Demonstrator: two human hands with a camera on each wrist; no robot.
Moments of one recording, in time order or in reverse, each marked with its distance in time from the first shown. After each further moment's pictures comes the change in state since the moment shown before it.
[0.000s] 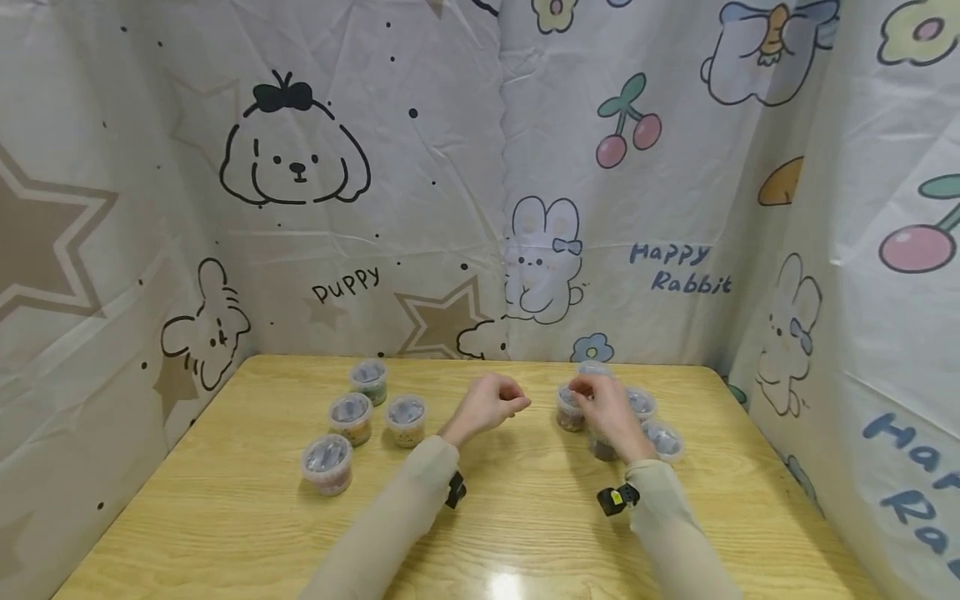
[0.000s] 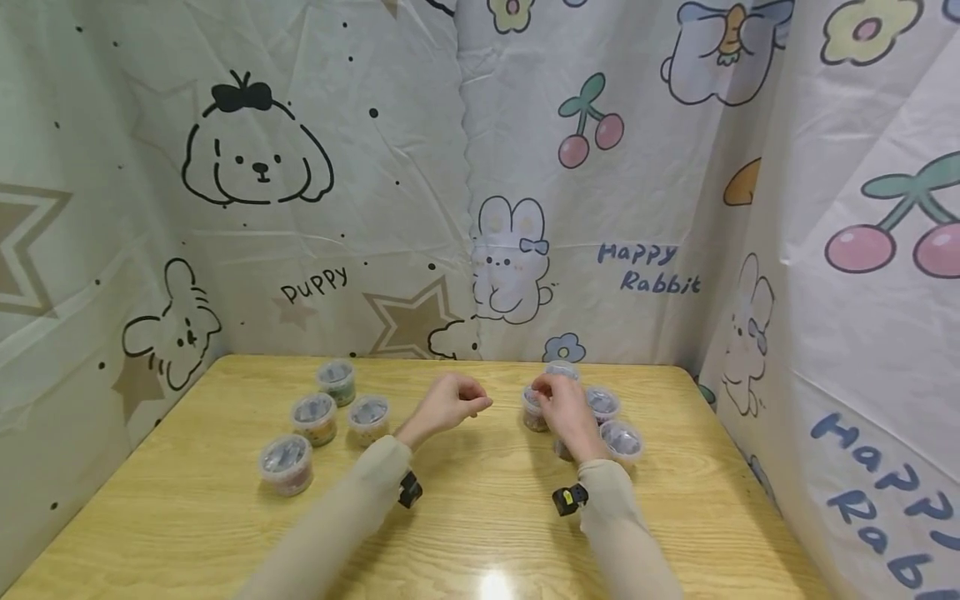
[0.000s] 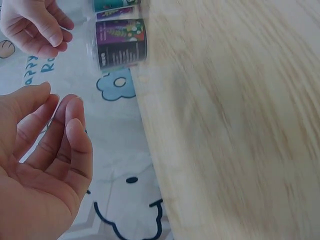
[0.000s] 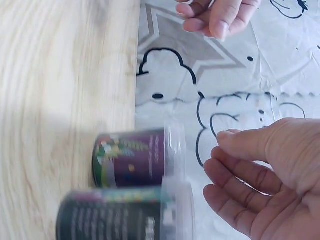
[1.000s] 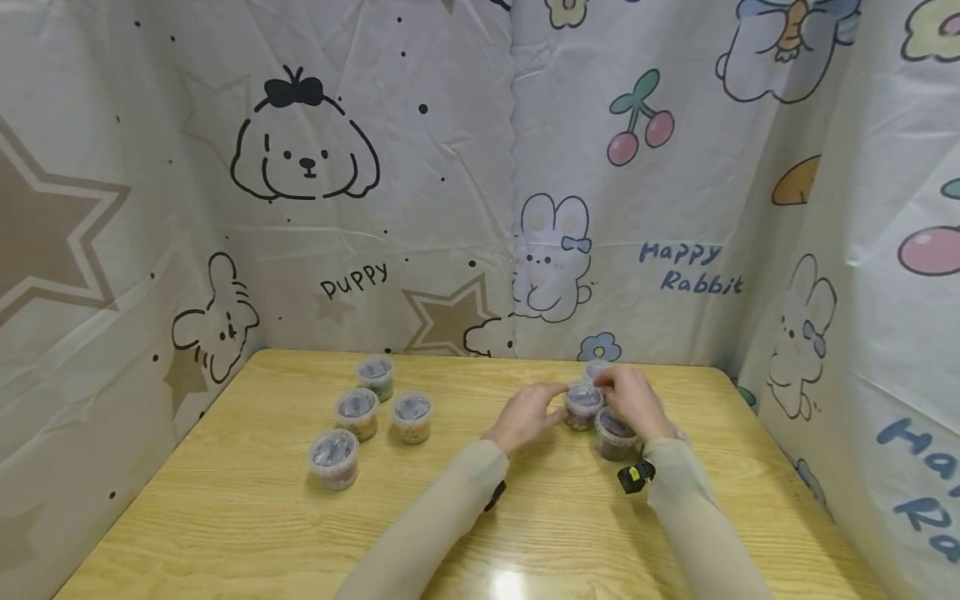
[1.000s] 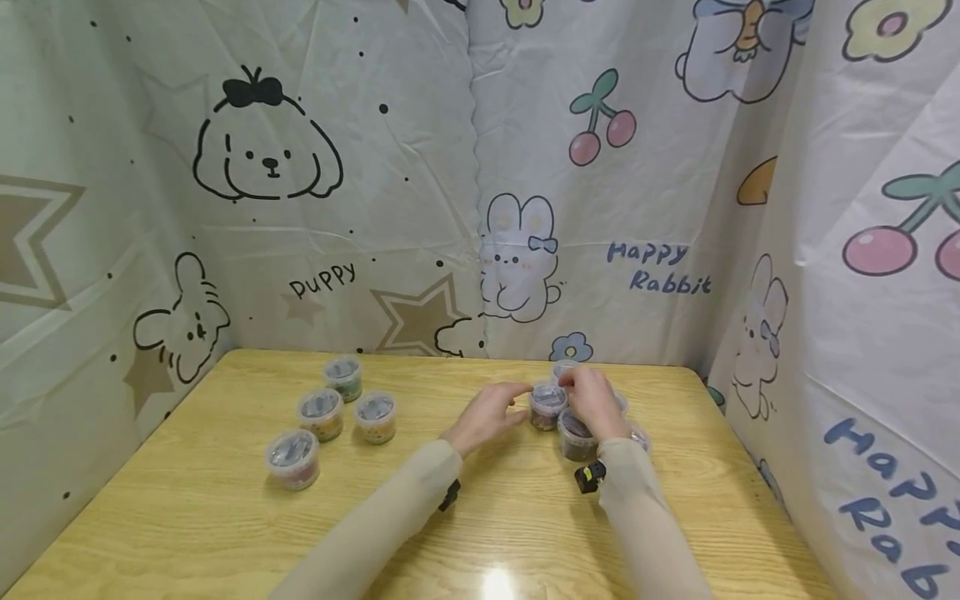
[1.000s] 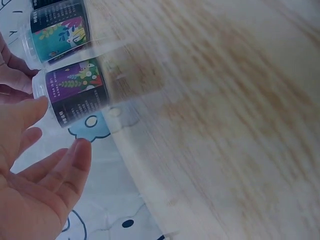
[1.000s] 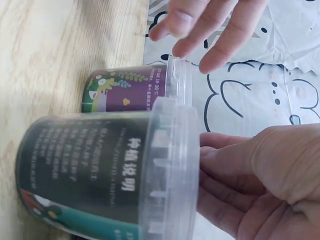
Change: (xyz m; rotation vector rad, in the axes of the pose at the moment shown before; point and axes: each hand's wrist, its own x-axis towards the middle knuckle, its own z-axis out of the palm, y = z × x) left_hand 0.018 0.019 0.054 0.333 -0.031 0.062; right_hand 0.021 0.023 -0.020 -0.160 -0.144 0.101
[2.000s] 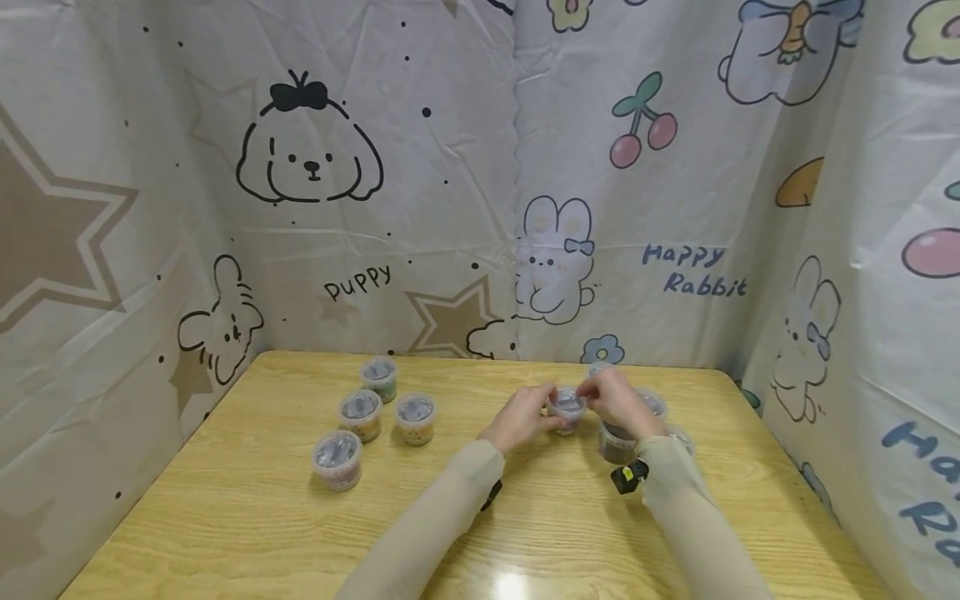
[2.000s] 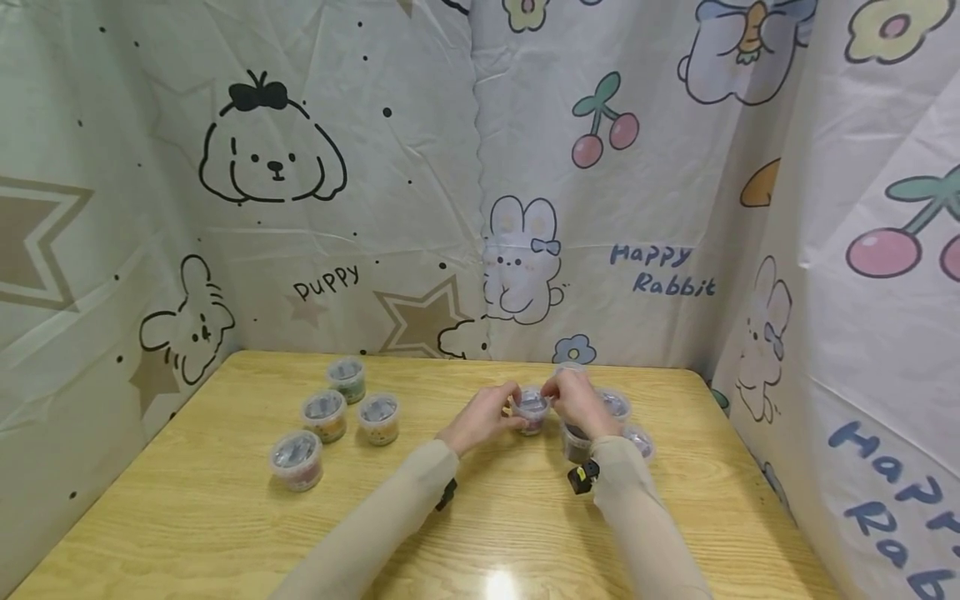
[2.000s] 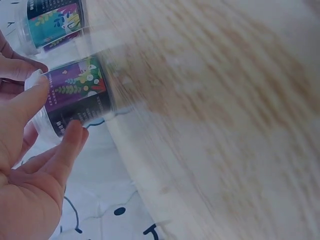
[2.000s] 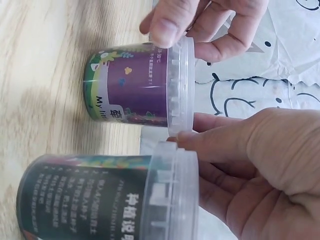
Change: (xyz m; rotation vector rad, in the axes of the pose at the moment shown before) left_hand -0.004 -0.012 -0.005 -0.134 -0.050 -0.059; right_hand 0.013 -0.010 0.012 0.047 -0.159 -0.154
